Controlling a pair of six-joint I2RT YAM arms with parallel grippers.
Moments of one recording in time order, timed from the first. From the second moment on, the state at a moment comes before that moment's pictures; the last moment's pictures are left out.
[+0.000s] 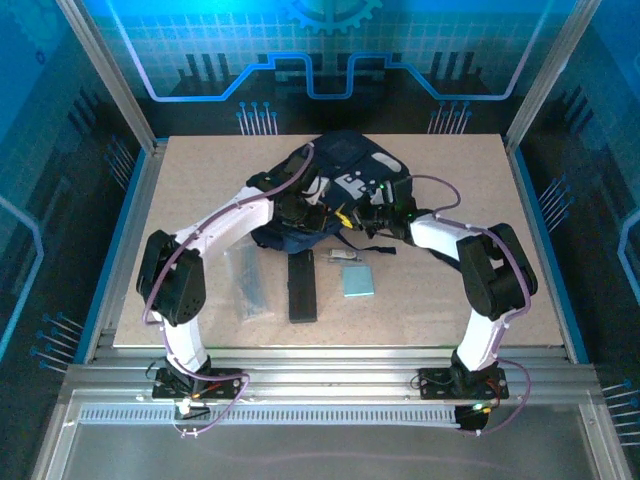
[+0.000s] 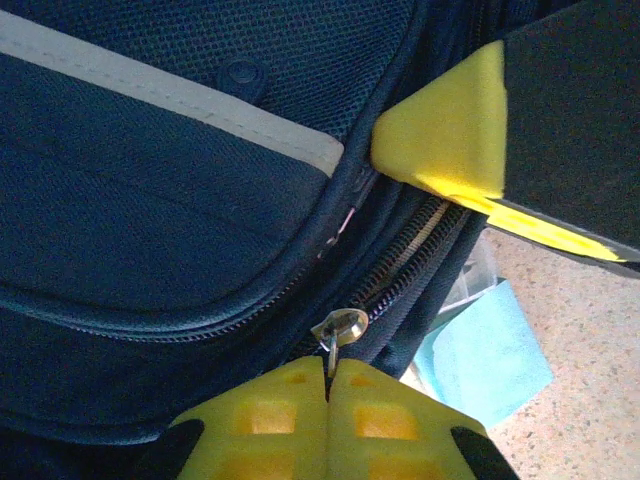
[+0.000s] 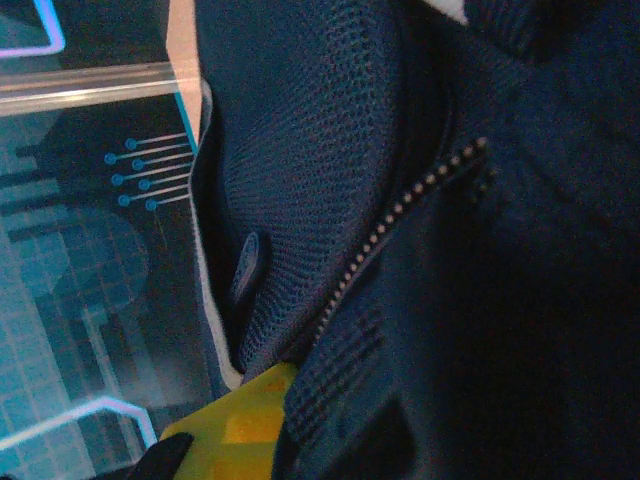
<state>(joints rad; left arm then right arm) -0.50 1.82 1.54 -0.80 0.16 -0.26 0.37 1.81 1.08 0.09 -0.59 1.21</state>
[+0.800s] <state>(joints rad) -0.57 1.82 1.45 -0.77 0.17 -0.46 0.23 1.80 1.05 -0.03 -0.60 1.12</state>
